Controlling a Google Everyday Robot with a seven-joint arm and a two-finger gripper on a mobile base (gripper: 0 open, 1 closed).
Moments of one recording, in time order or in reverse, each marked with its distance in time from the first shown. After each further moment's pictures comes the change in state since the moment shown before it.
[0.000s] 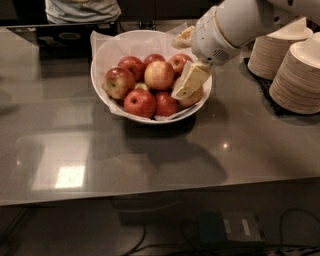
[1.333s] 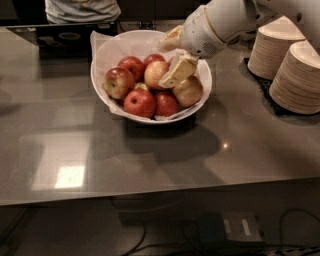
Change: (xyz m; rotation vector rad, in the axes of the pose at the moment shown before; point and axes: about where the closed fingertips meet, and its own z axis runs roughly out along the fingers) arm -0.012 -0.024 0.028 -0.086 -0.130 0.000
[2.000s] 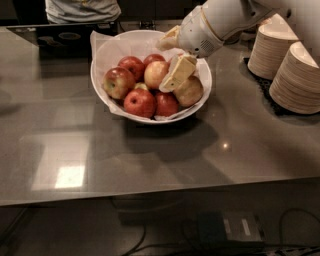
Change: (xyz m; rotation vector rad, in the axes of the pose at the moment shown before) arm -0.001 0.000 0.010 -0.072 -0.015 0.024
